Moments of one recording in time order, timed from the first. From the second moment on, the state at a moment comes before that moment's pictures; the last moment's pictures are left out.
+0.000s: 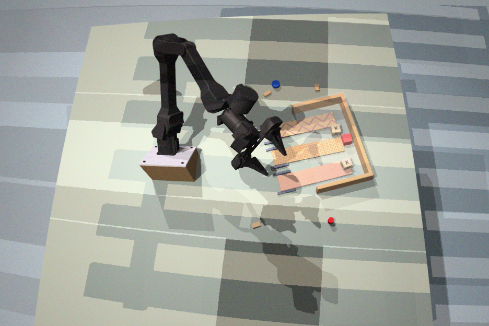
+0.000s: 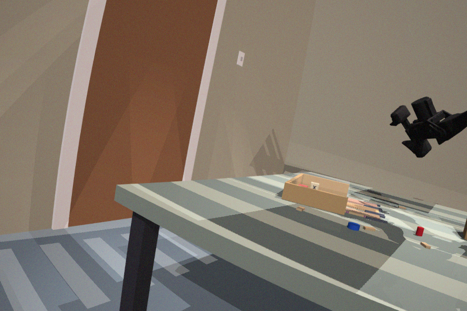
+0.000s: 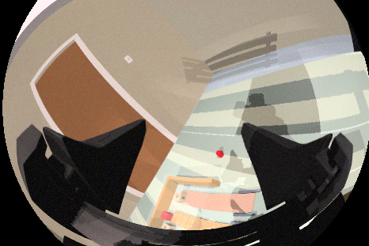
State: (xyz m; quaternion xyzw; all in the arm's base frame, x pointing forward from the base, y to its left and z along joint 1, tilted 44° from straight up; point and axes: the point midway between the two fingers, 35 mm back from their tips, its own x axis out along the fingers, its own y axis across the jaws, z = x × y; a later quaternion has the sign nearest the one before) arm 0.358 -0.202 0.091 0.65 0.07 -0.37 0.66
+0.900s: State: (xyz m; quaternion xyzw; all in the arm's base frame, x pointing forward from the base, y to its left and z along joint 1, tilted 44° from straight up) arm 0.322 -0.076 0.128 0.35 0.26 0.15 0.89
